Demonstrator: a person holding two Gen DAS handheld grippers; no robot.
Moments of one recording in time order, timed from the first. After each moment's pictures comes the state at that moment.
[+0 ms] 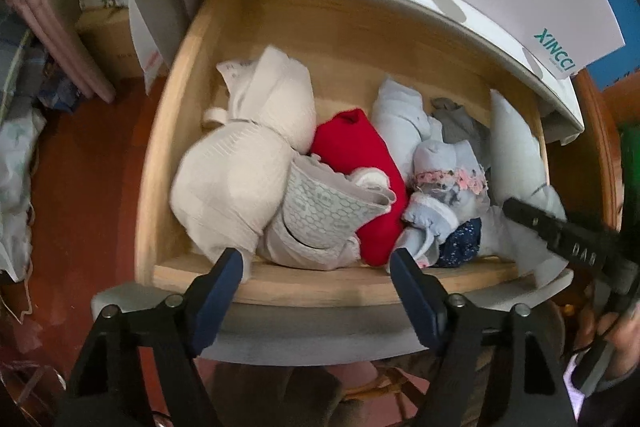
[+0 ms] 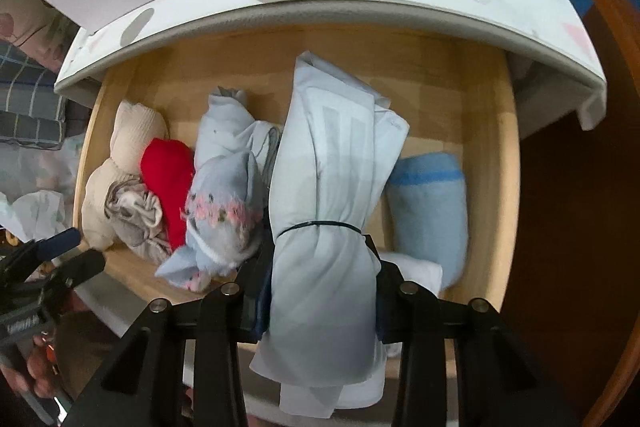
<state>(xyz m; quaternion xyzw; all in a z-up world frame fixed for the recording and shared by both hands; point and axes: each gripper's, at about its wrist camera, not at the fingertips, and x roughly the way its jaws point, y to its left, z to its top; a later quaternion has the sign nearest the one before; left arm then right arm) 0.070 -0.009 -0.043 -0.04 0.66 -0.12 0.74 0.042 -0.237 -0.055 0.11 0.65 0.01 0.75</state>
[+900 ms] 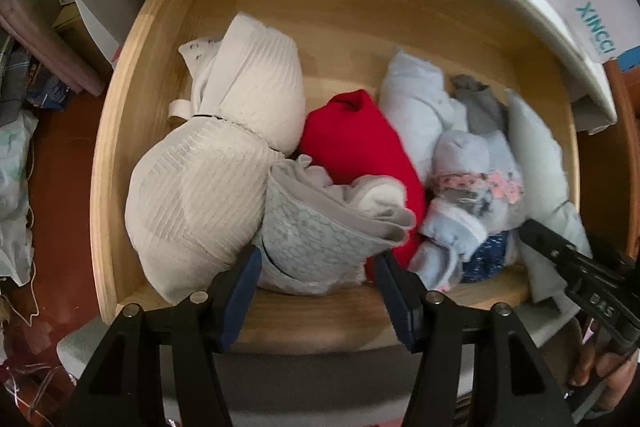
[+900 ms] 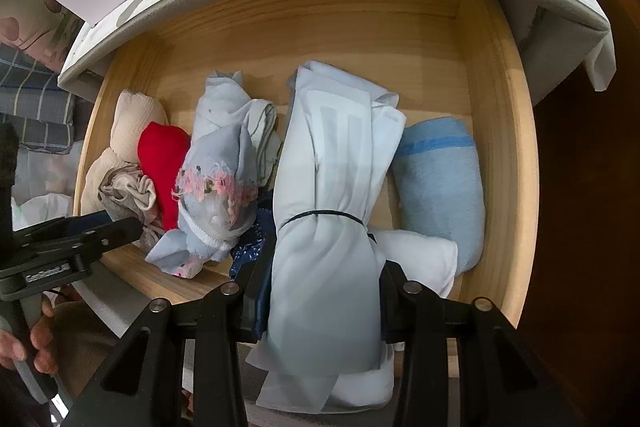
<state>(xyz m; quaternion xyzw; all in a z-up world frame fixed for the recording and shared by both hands) 0.097 -0.043 -0.090 -0.01 0.69 -0.11 0.71 0.027 -0.245 -0.068 0.13 0.64 0.02 0.76</state>
